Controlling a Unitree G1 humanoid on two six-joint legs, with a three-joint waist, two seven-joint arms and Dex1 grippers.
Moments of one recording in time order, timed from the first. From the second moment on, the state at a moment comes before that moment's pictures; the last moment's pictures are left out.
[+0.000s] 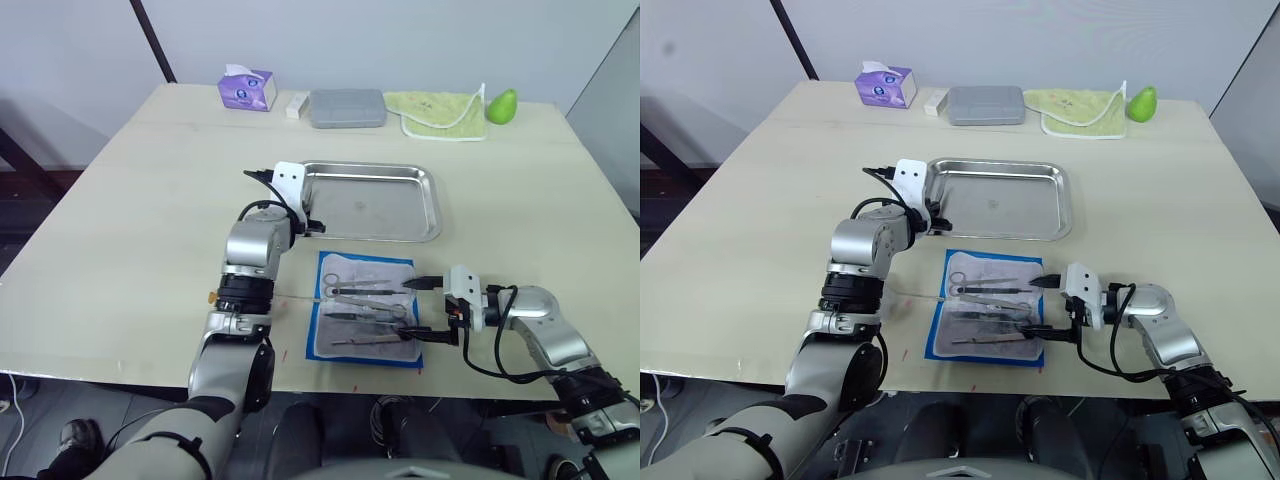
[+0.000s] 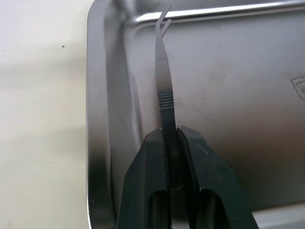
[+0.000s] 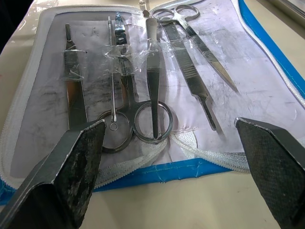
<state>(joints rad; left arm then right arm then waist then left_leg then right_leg) -0.80 0.17 0.08 0.27 -0.04 0.97 -0.10 -0.26 -0.55 0.25 0.18 0.25 0.00 1.18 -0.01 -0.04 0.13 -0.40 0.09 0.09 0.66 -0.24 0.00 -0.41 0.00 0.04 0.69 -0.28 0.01</state>
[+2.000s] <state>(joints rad) -0.46 0.82 -0.08 -0.05 -0.42 0.47 -1.34 -0.25 -0.52 0.23 0.20 0.25 -0.03 1.19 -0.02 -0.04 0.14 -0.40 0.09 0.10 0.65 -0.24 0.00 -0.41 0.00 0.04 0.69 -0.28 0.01</state>
